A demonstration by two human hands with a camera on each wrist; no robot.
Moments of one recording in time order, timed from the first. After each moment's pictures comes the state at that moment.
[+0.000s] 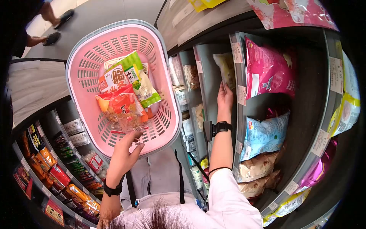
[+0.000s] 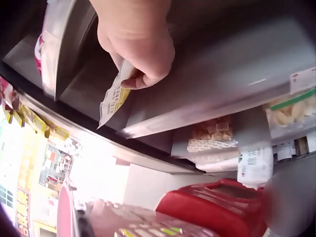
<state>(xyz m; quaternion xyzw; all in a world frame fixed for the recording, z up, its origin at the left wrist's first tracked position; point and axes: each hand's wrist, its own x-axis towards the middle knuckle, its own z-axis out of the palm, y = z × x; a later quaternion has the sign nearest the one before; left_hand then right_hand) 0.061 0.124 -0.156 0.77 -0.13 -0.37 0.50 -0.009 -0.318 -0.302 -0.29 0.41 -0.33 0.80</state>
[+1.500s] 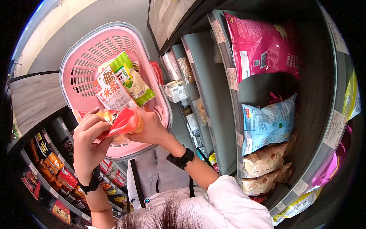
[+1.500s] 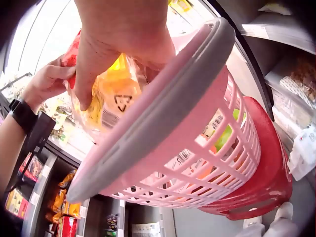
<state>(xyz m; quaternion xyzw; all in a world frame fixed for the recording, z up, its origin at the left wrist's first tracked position) 0.139 0.102 -0.079 0.82 -0.37 -0.24 0.36 0.034 -0.051 -0.182 -0.78 0.08 0.05 0.62</state>
